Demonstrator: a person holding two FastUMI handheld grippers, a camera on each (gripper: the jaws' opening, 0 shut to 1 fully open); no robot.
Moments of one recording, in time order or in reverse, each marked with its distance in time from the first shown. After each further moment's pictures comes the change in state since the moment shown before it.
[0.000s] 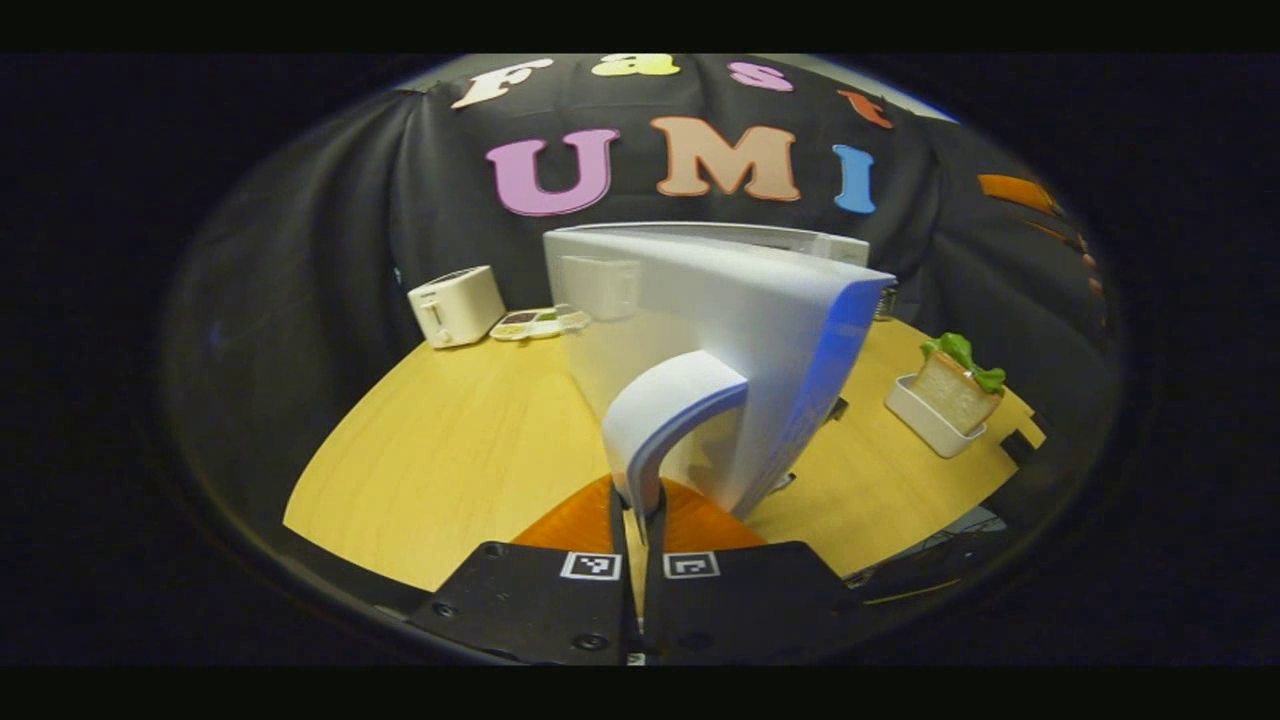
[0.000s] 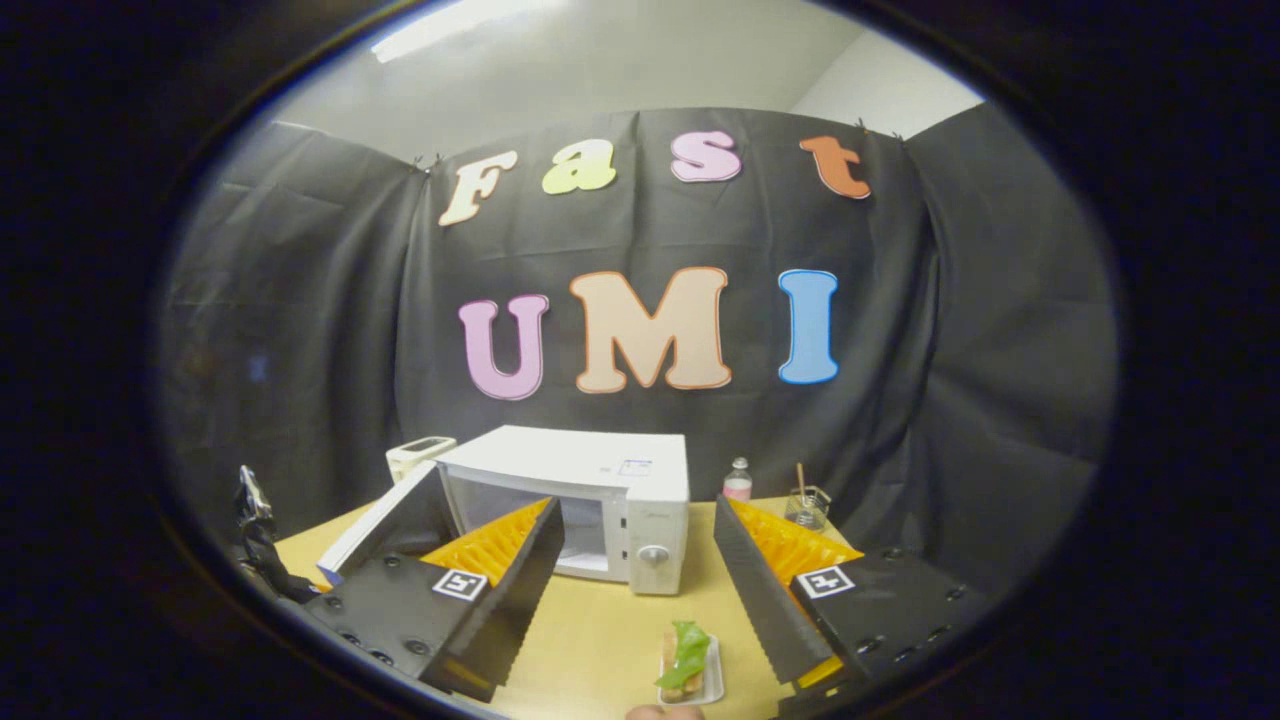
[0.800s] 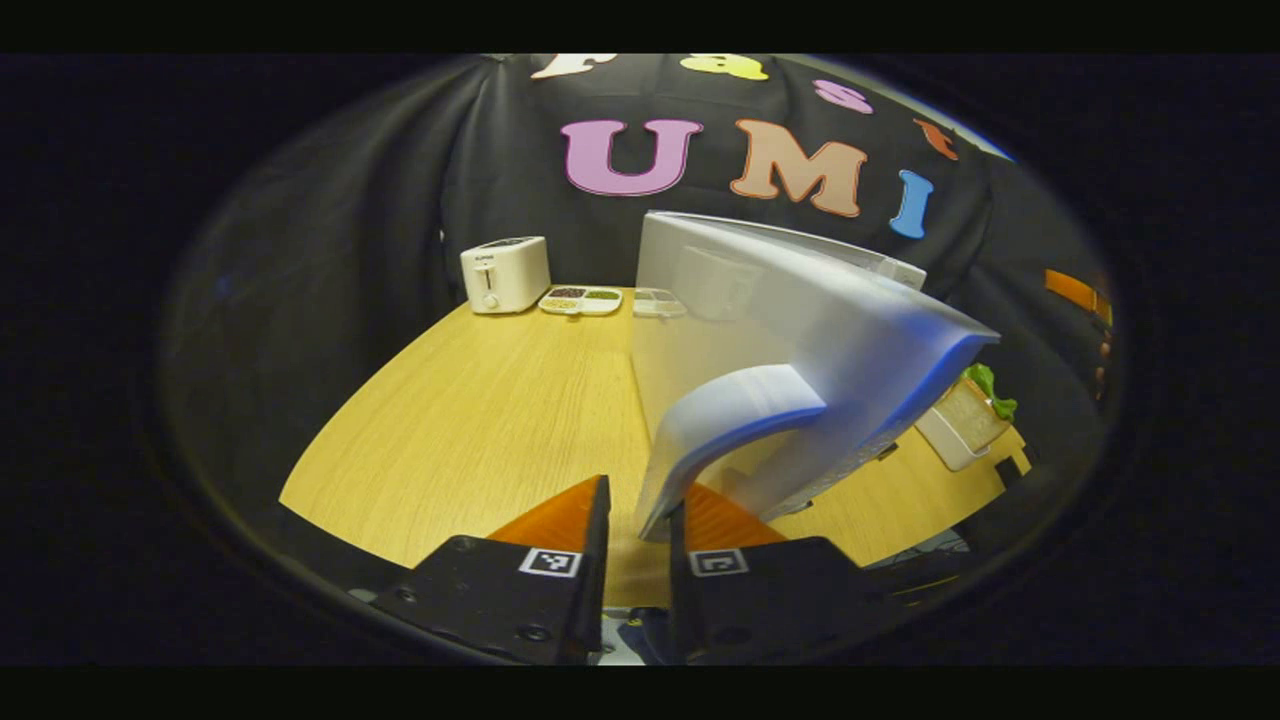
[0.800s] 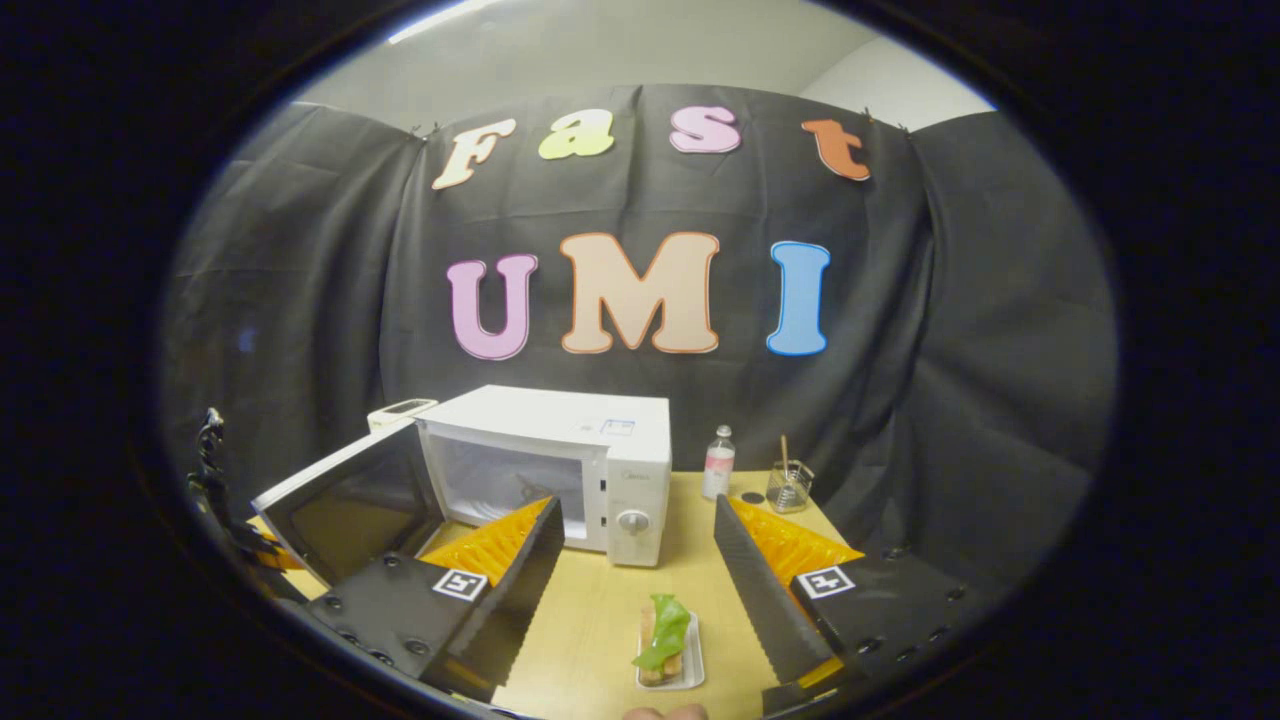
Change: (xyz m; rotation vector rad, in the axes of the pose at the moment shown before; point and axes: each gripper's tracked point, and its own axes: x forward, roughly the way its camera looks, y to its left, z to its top) left arm -0.003 0.052 -0.011 -0.148 0.036 -0.033; right arm -0.008 -0.021 -0.056 -0.067 0.130 -0.055
